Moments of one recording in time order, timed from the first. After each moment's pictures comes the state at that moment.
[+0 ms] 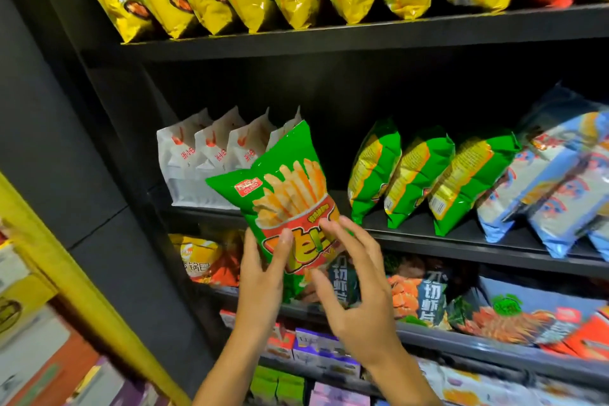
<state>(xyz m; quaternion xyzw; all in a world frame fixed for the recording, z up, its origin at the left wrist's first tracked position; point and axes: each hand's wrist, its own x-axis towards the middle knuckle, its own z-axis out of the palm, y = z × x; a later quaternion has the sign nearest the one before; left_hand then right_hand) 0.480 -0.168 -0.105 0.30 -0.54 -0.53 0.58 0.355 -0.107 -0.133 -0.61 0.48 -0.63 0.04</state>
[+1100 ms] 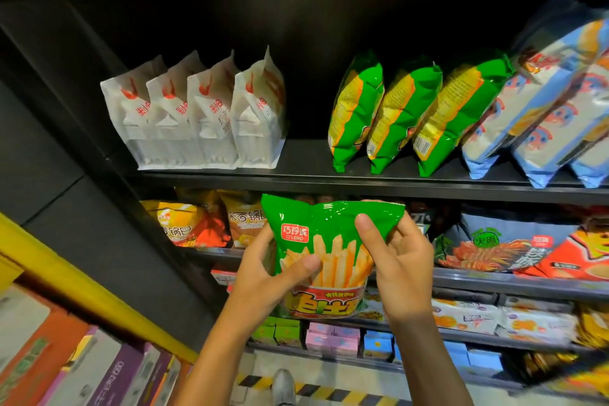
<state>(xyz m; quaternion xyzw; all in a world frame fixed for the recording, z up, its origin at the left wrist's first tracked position) 0.494 -0.146 -0.142 0.30 -0.63 -0.60 0.40 0.334 -0.073 -0.148 -0.32 0.46 -0.78 0.29</state>
